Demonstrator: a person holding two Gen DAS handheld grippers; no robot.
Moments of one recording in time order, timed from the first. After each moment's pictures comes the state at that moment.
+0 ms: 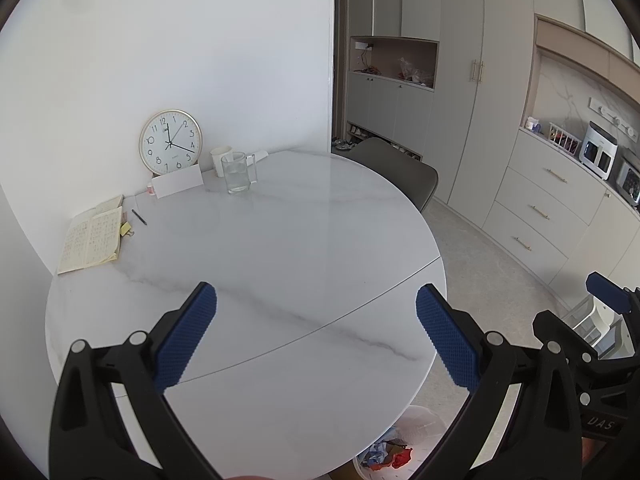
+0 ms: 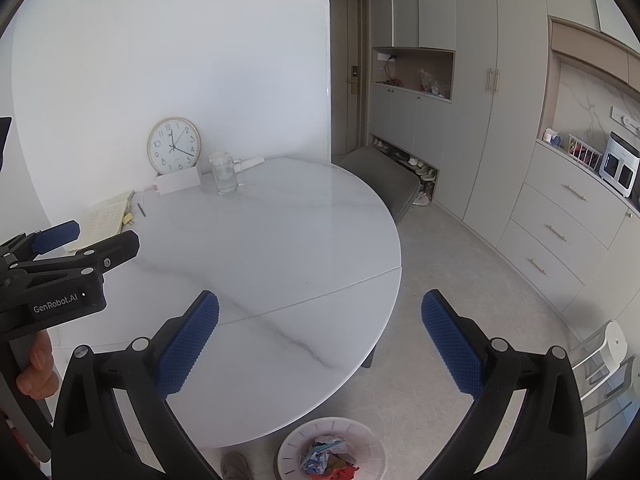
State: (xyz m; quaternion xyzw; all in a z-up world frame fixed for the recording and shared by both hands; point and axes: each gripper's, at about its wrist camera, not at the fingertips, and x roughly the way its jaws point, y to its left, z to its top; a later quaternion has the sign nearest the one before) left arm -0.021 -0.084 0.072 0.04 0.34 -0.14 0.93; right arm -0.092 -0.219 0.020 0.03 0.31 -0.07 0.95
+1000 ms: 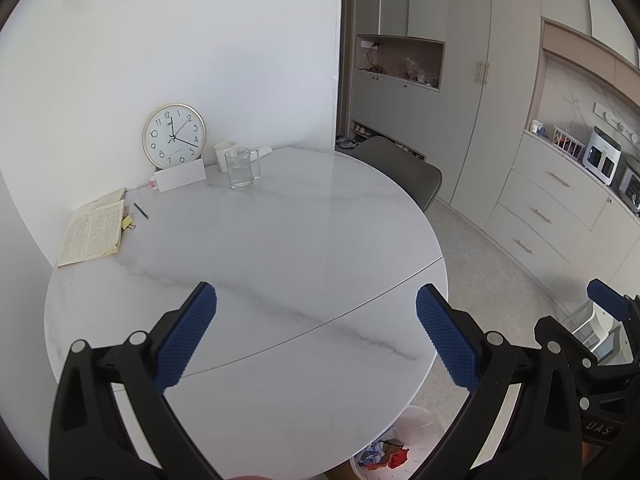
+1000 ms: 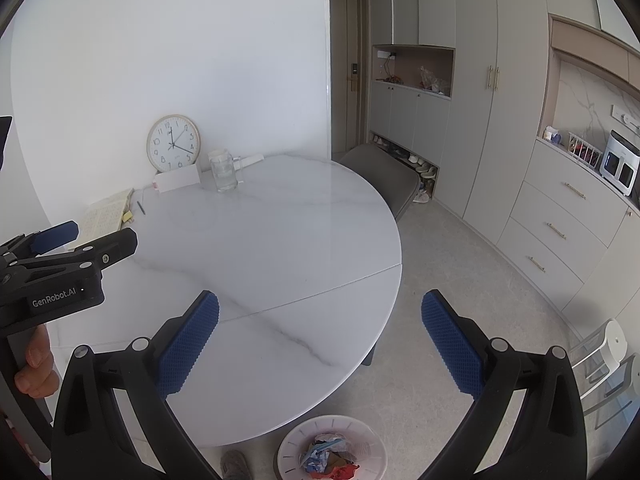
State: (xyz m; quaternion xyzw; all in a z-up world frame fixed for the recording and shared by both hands) left arm -0.022 -0.083 0.069 0.03 0.34 -0.13 0.93; right arm -0.097 -0.222 0.016 0.03 0.31 -0.07 0.95
